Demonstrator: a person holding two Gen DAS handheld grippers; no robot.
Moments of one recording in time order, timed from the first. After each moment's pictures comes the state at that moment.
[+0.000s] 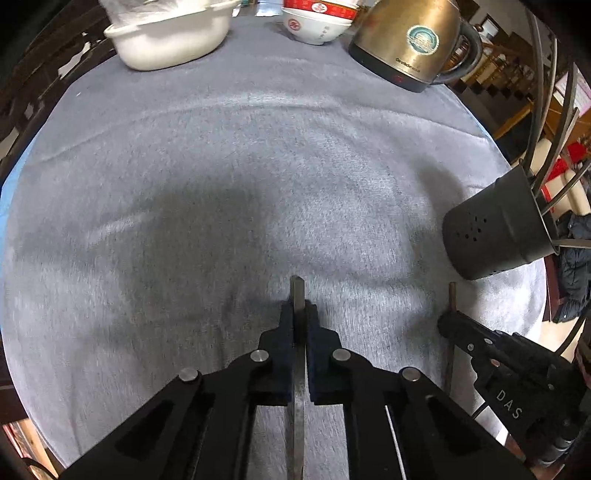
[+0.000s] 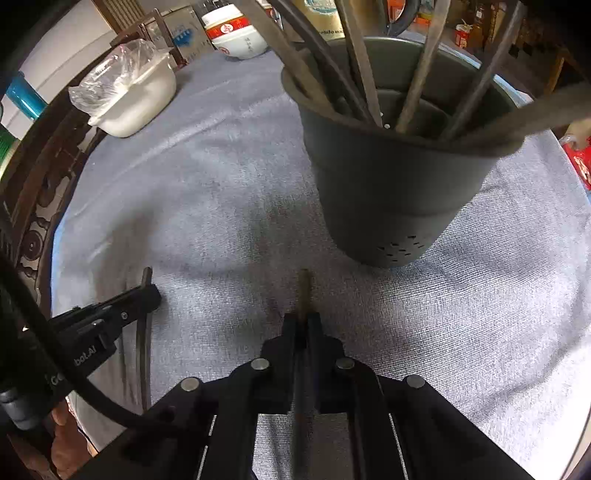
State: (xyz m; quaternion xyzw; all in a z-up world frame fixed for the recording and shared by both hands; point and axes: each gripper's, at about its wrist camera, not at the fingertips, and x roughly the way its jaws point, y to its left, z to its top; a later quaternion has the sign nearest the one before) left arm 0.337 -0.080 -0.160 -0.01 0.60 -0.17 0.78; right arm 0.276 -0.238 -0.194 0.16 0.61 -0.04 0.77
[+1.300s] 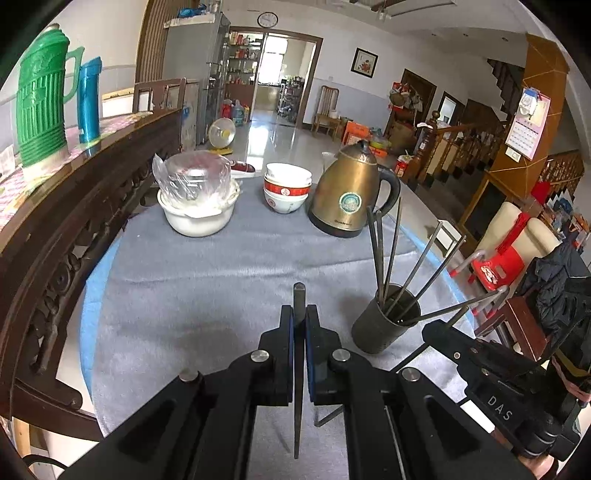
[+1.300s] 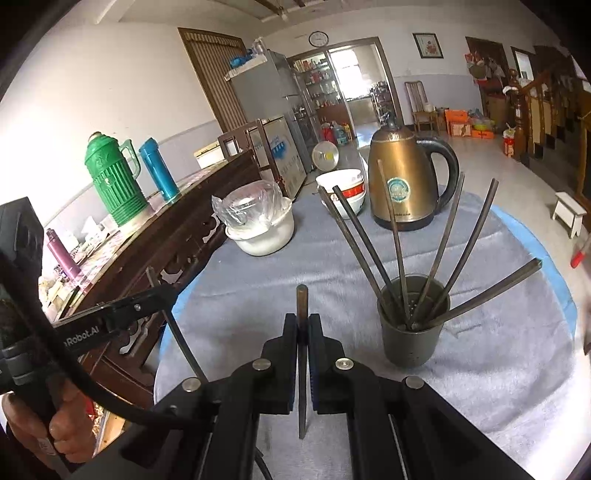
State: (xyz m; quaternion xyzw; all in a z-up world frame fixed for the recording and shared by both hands) left arm 0.246 -0.042 0.044 -0.03 0.38 -0.18 0.91; right arm 0.201 -0.235 -0.004 0.15 0.38 0.07 0.91
